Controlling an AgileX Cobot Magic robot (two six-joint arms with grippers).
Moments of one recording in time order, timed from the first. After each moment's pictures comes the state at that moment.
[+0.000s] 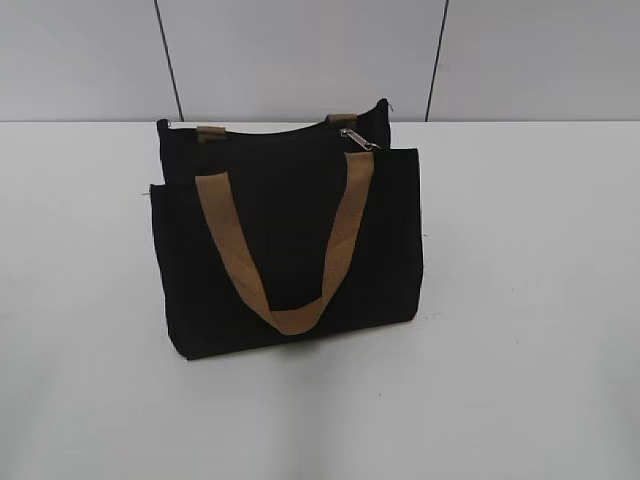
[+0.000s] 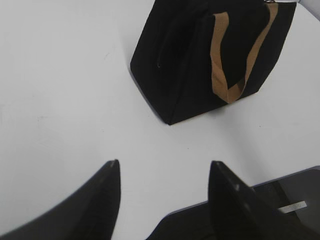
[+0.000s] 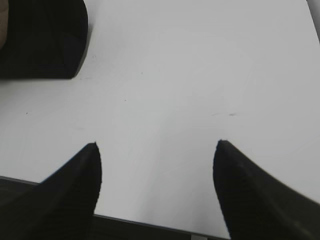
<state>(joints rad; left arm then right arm) -0.46 0.06 -0.53 -0.04 1.06 -0.10 0.17 -0.01 -0.48 0.01 1.11 -0.06</state>
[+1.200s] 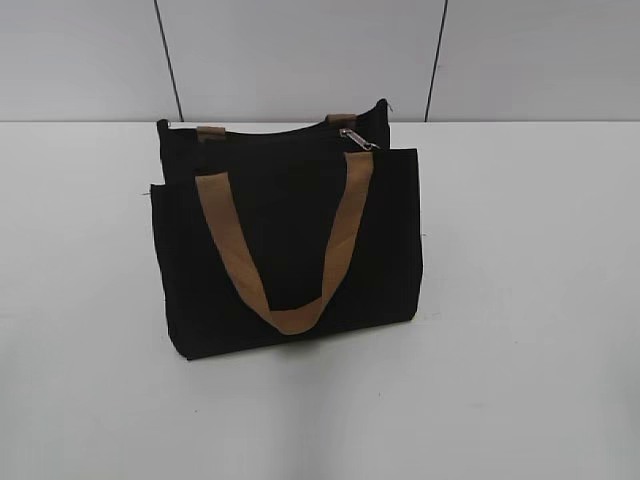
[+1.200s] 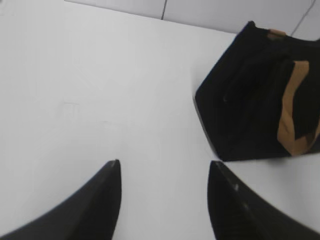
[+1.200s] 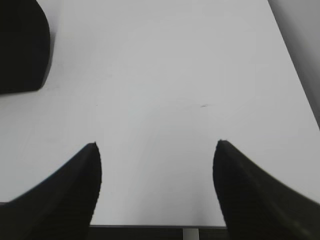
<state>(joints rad) -0.12 0.00 -0.53 -0.04 1.06 -0.10 0.01 -0.01 -0.48 0.01 1.10 -0.06</state>
